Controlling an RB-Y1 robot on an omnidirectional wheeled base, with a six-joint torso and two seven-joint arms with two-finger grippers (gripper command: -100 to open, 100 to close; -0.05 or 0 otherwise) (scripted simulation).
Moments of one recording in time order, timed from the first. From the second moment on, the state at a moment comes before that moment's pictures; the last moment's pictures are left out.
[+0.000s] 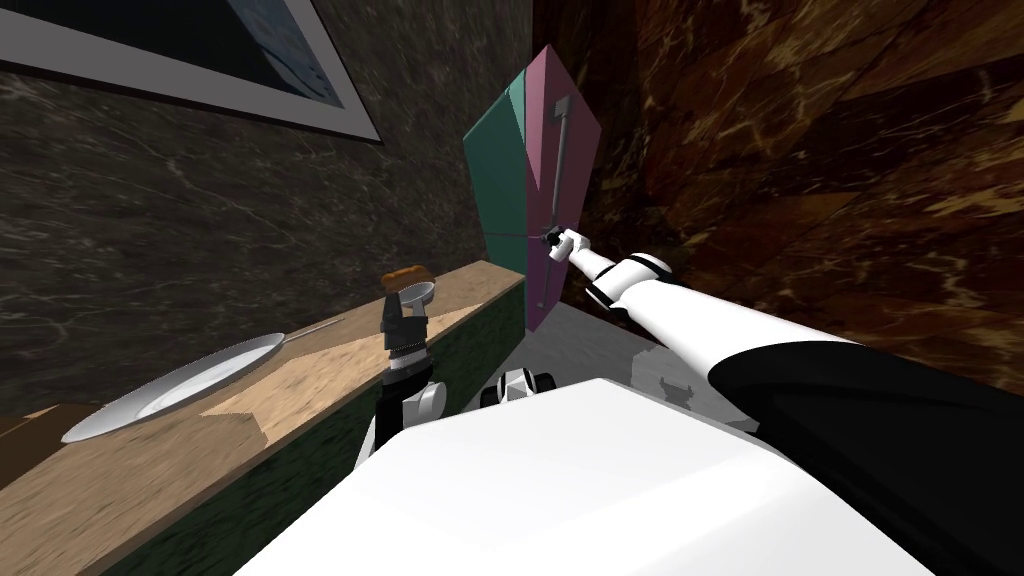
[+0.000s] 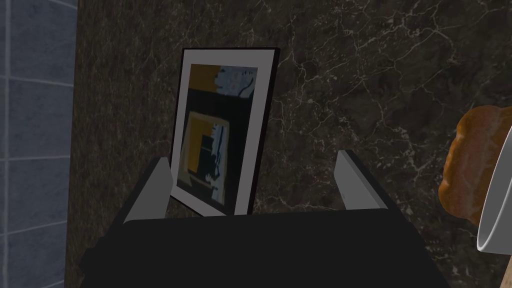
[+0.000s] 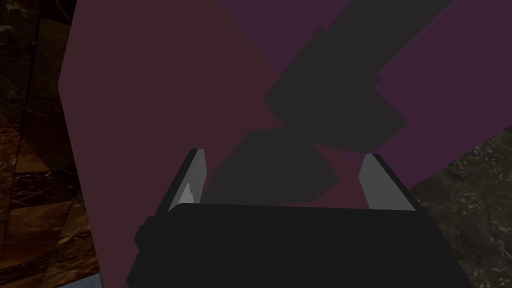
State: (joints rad) left arm 0.46 0.02 -0.04 -2.24 0.01 -0.49 -0.14; right arm -1.23 -0.62 0.46 -0.62 0.23 0.36 1.11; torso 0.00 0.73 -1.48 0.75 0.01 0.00
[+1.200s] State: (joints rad) left arm 0.46 0.02 -0.04 -2.24 0.01 -0.49 -0.14; right arm -1.24 -0.66 0.53 -0.60 0.19 0.37 1.17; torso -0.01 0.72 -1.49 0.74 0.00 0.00
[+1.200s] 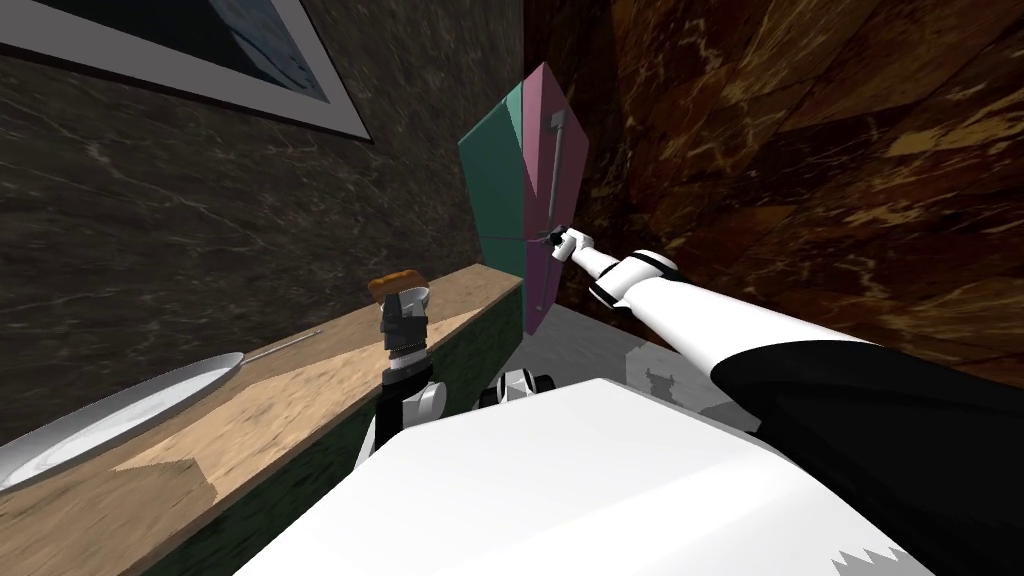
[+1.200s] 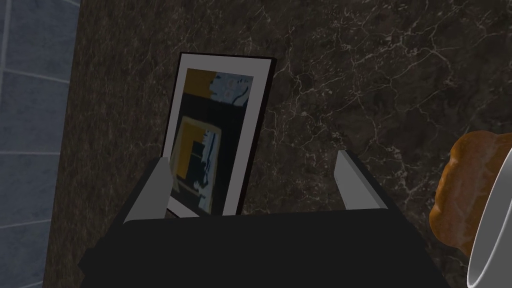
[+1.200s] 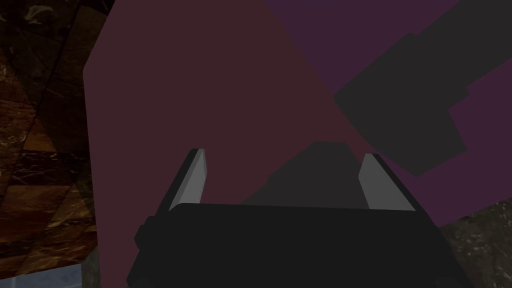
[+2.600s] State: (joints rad) left arm 0.46 0.02 -0.04 -2.24 0.01 -0.49 -0.14; right arm -1.11 -0.76 0.54 -0.75 0.18 0.28 1.11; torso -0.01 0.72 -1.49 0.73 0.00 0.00
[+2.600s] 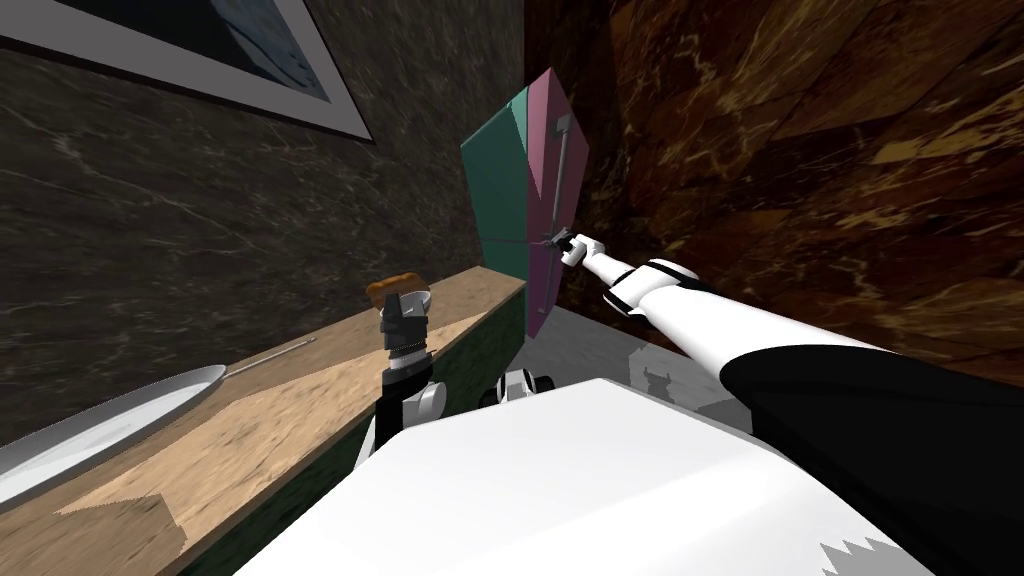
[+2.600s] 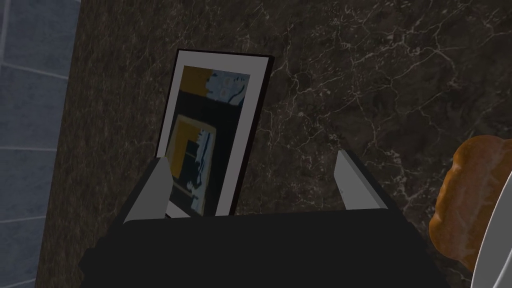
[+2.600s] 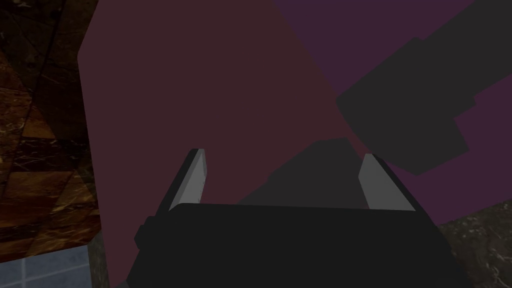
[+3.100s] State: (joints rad) left arm 0.46 0.02 -0.04 -2.24 0.01 -0.49 -0.14; right arm -1.11 -0.75 0.57 -0.79 0.16 0.25 1.09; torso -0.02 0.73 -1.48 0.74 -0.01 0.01
